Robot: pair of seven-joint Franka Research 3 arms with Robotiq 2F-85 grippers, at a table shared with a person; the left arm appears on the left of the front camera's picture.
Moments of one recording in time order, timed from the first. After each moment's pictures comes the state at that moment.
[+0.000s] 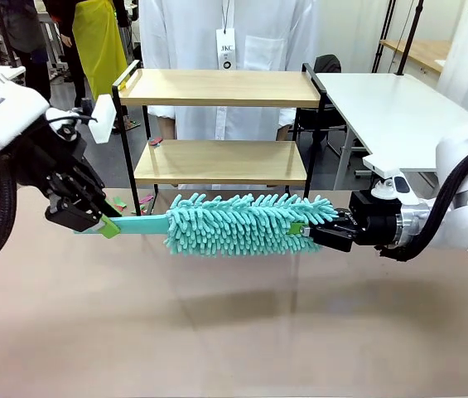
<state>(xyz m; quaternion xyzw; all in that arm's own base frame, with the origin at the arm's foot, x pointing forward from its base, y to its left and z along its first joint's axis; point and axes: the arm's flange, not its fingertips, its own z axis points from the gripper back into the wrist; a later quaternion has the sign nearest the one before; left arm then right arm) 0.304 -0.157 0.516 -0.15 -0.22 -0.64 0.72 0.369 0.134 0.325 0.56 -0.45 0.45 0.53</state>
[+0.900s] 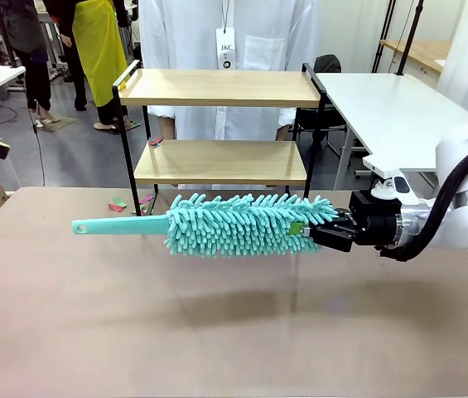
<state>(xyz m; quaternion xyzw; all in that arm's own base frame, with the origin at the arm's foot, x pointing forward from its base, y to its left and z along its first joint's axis) 0.310 0.038 0.537 -0.27 -0.38 -0.53 0.71 0.369 0.134 0.325 0.56 -0.45 0.45 0.53</state>
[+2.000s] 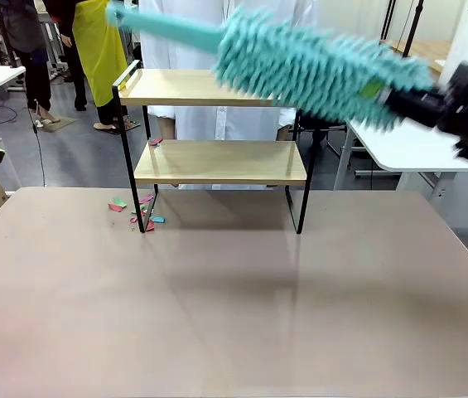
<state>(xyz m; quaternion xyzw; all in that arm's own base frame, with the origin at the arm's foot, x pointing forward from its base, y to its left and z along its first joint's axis) 0.308 0.038 0.536 -0.26 -0.37 -0.52 0.72 0.362 0.048 0.535 0.46 -0.62 0.40 0.49</state>
